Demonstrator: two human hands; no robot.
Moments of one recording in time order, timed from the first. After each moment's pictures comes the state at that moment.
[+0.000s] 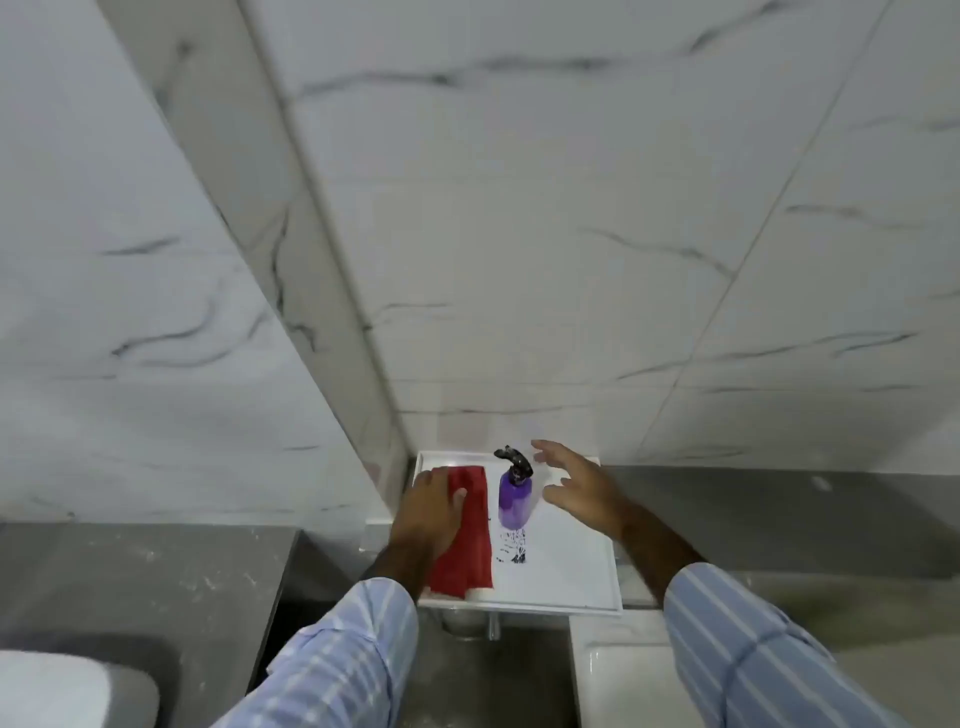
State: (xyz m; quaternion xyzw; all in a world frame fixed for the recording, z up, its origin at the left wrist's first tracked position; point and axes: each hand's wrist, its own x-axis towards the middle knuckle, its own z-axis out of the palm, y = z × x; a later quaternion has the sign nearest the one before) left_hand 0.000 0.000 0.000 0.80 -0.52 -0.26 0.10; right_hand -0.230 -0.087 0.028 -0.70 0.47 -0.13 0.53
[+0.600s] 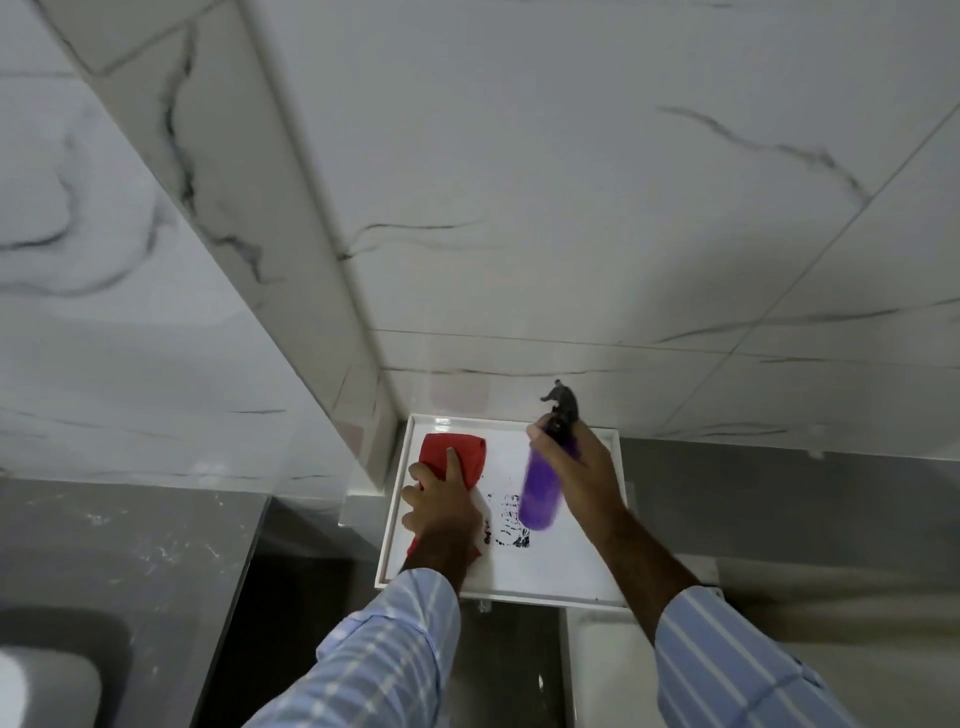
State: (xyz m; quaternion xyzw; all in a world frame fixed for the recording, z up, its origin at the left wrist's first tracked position) left_hand -0.034 -0.032 -0.102 0.87 -0.40 -0.28 -0.04; right_hand -0.187 -0.086 -0.024 -0.56 0.48 -0.36 0.57
